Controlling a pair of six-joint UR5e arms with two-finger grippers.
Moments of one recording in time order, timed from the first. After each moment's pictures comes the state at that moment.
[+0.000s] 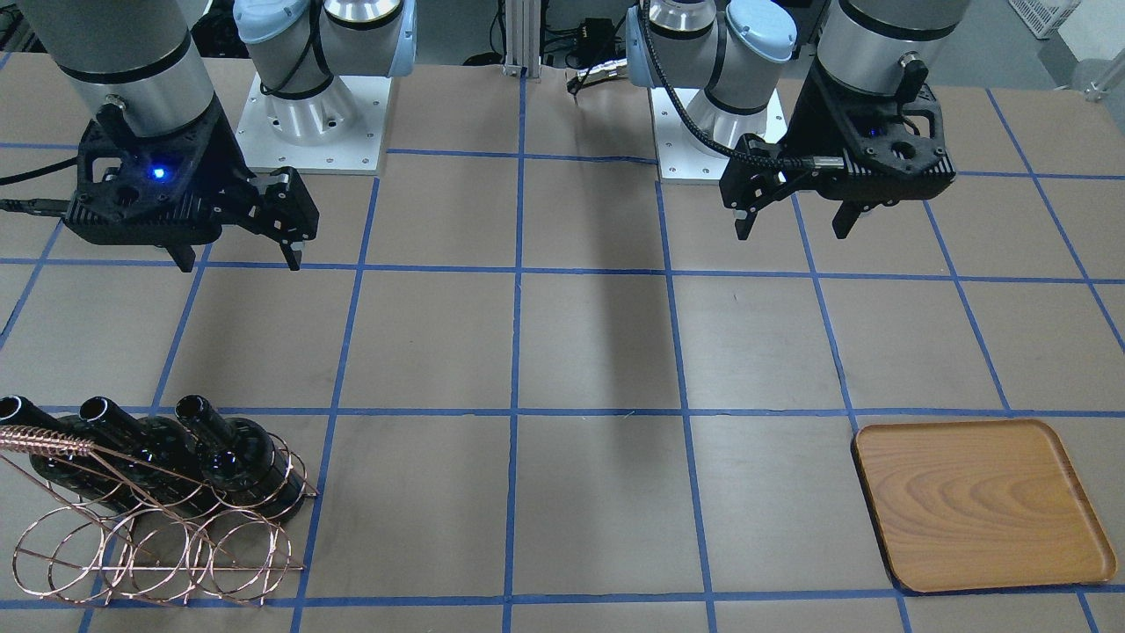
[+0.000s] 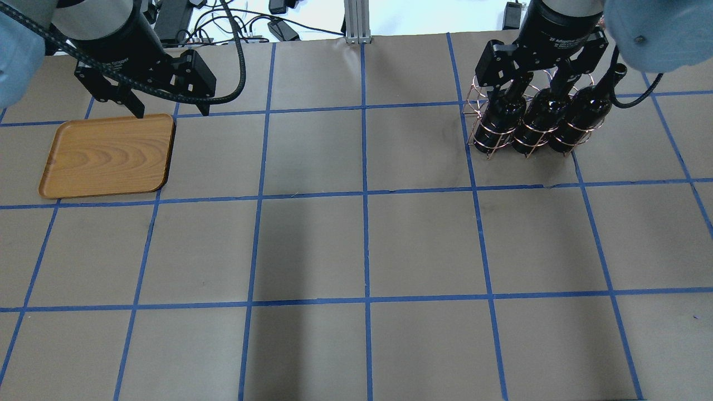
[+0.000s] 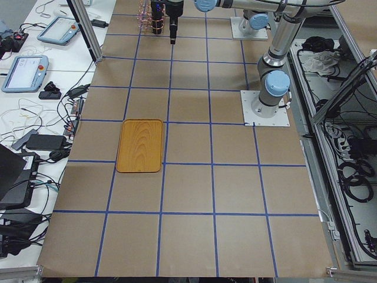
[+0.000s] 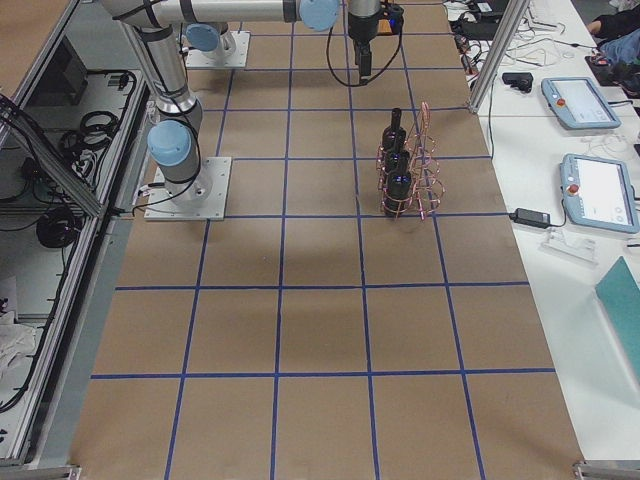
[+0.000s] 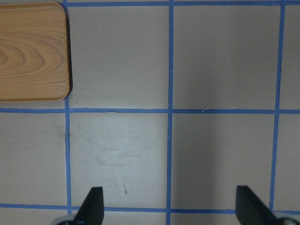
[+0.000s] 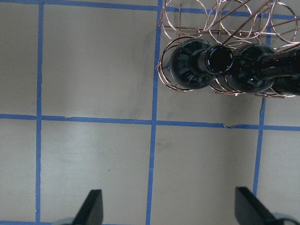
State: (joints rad) left arm -1.57 -1.58 -1.49 -1.56 1.61 -0.01; right arm 1.58 -1.50 1.49 -1.64 -1.60 -0.05
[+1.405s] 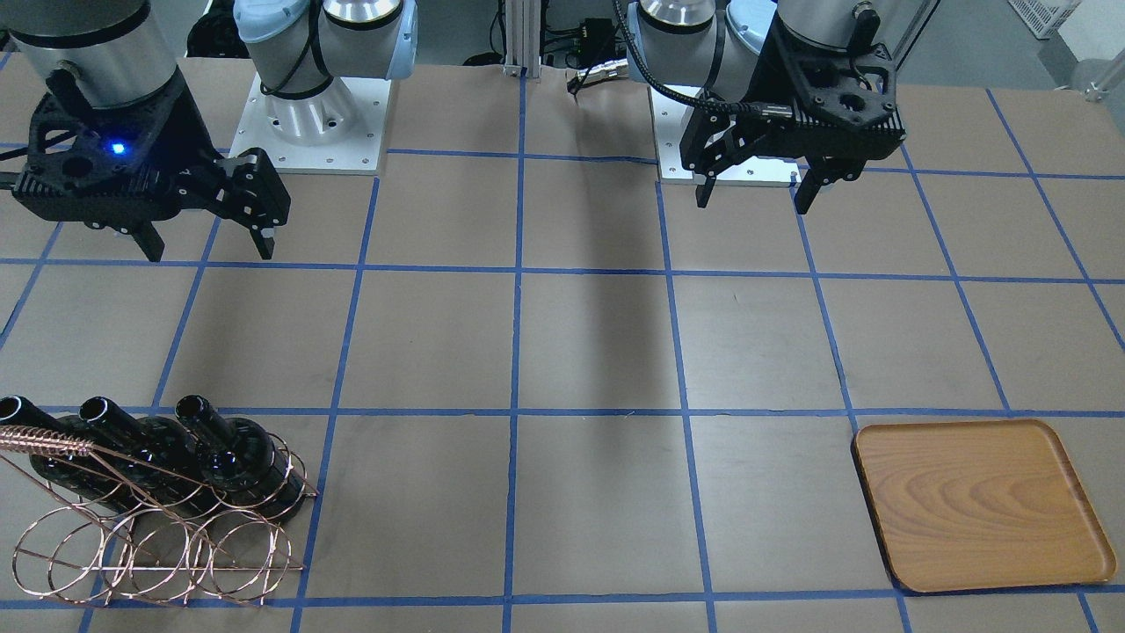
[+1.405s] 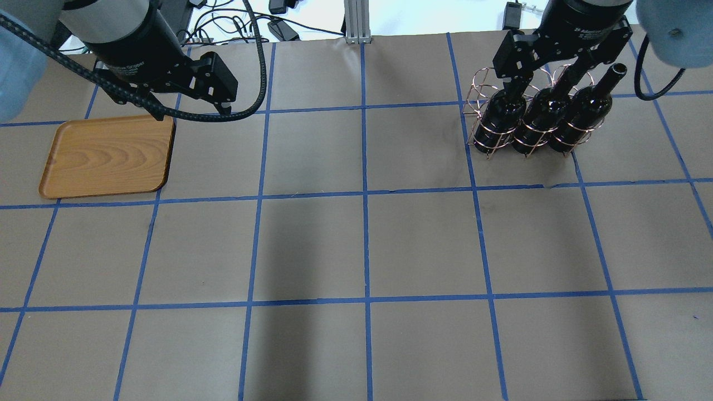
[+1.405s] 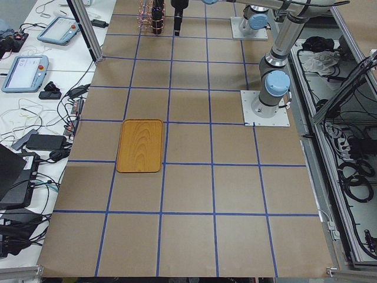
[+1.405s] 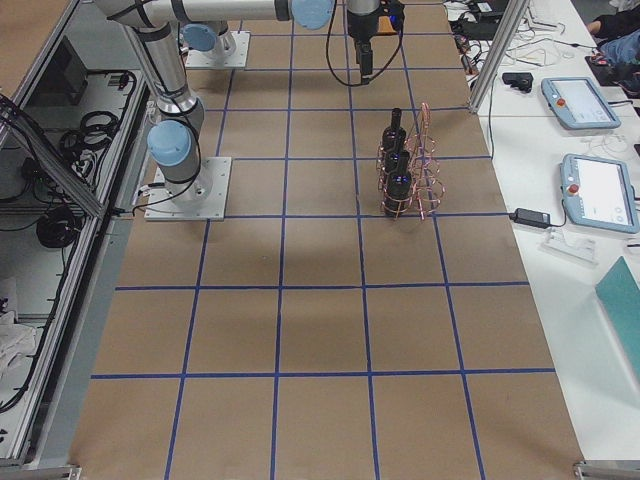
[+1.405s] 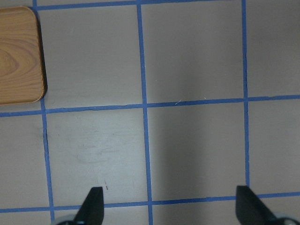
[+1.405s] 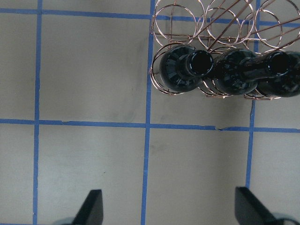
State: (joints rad) left arm -1.62 -1.55 -1.49 -1.58 1.57 -0.01; right arm 1.52 -1.52 1.49 -1.65 -1.59 -0.15
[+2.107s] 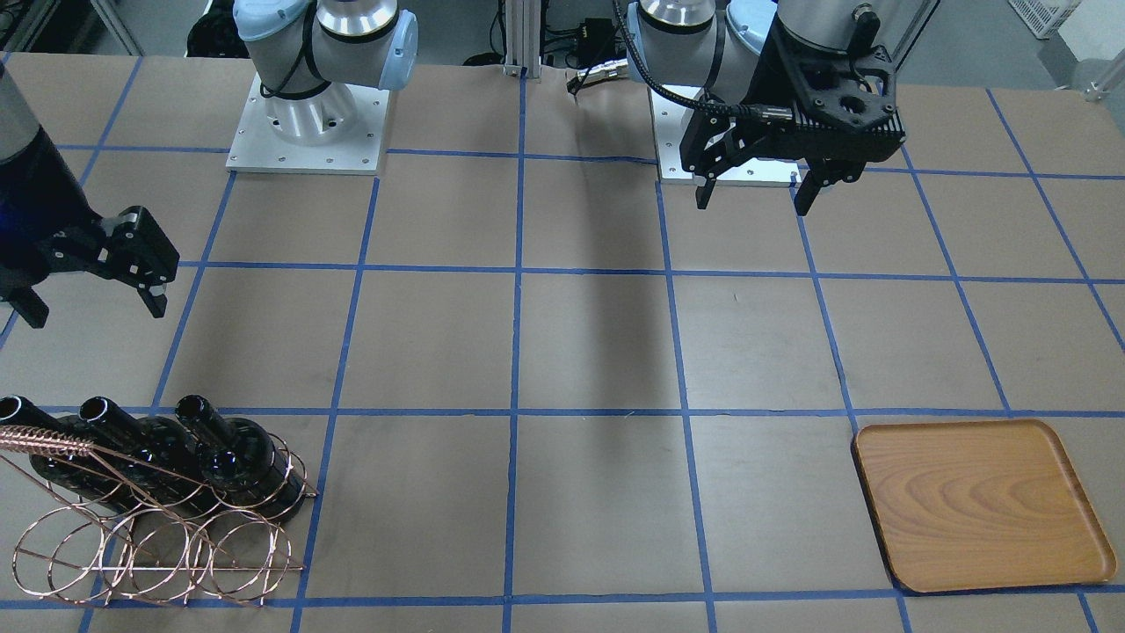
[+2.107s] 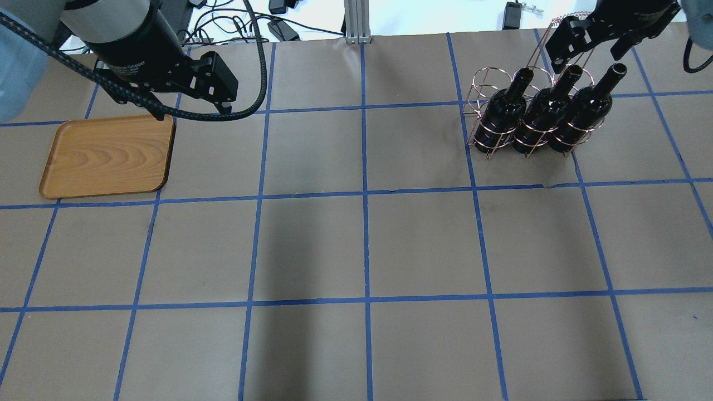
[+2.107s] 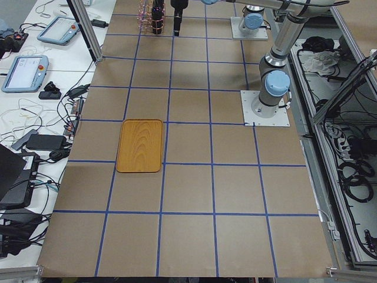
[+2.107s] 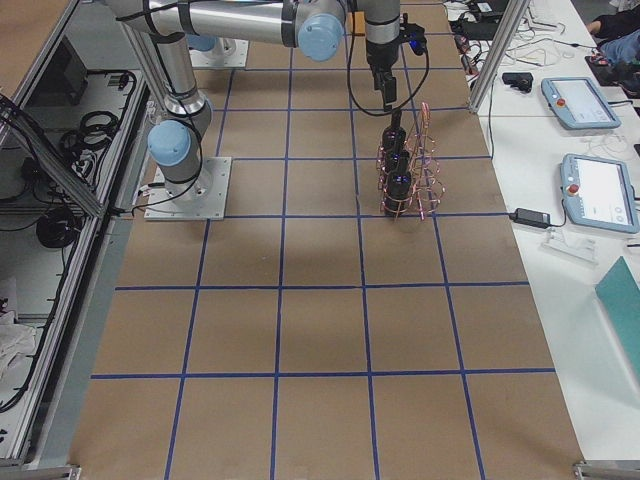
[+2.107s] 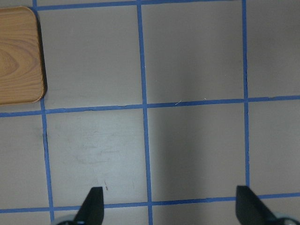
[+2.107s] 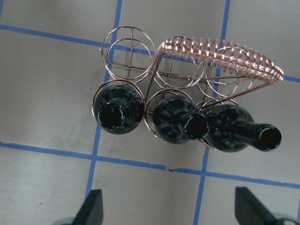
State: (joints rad) left arm -1.62 -1.55 -1.49 -1.58 1.57 -0.01; right arm 1.40 -1.44 1.49 -1.80 -1.59 -0.35
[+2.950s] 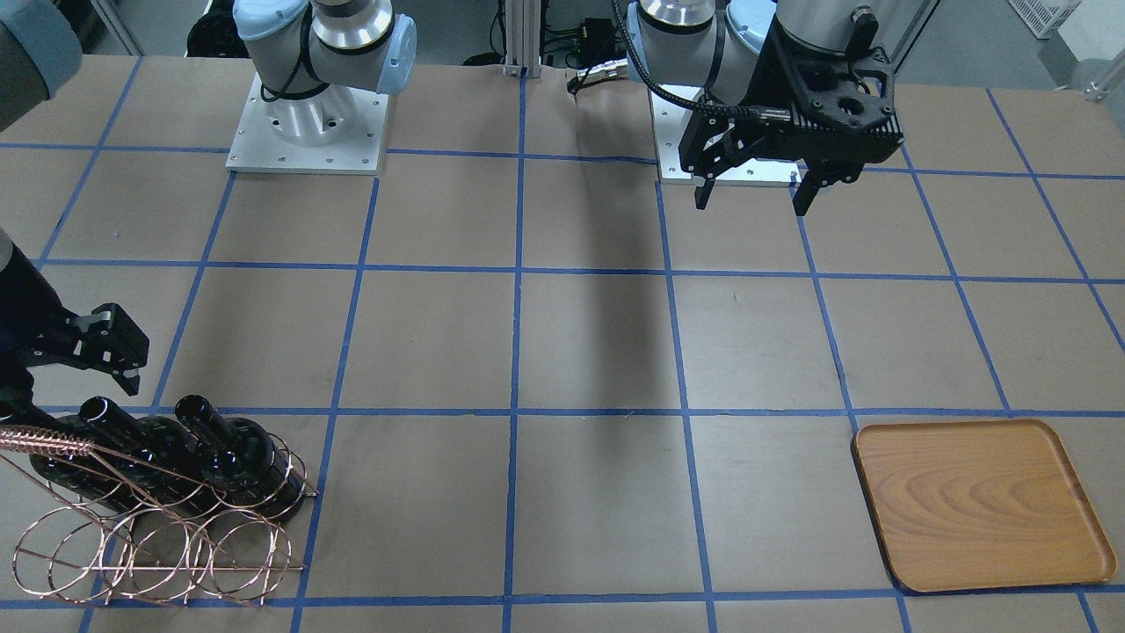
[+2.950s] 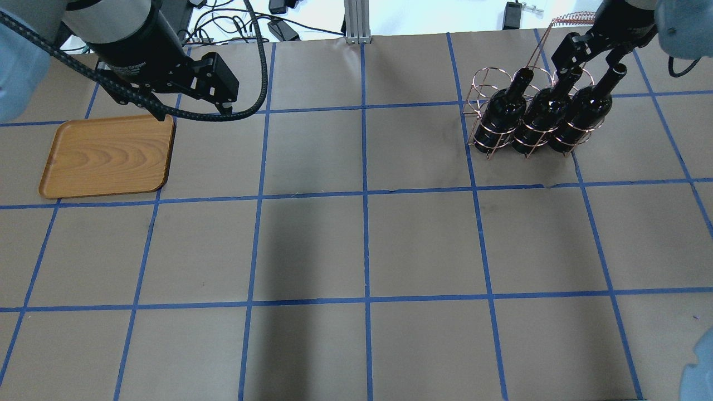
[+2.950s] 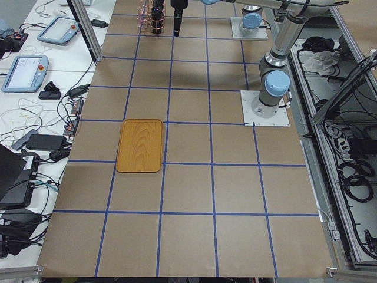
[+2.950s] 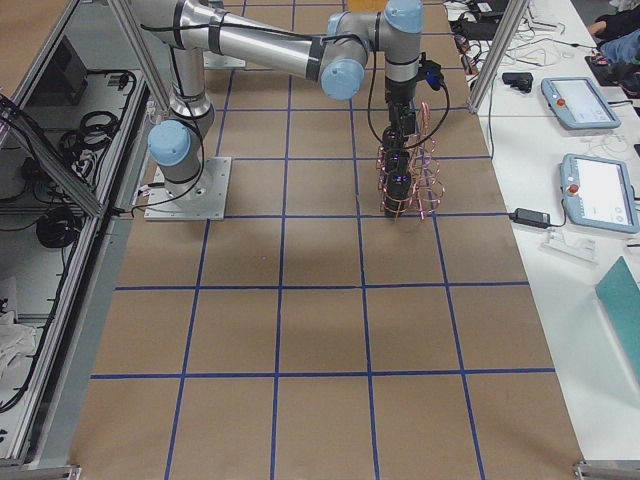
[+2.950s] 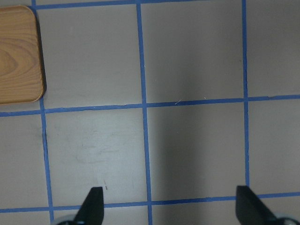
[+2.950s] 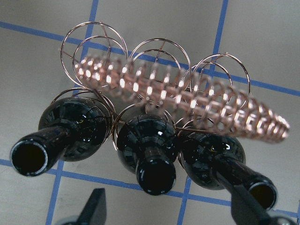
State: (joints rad) left arm -1.62 -1.55 -1.50 -1.58 1.57 -0.01; right arm 1.34 -1.32 1.49 -1.89 -1.59 -0.45
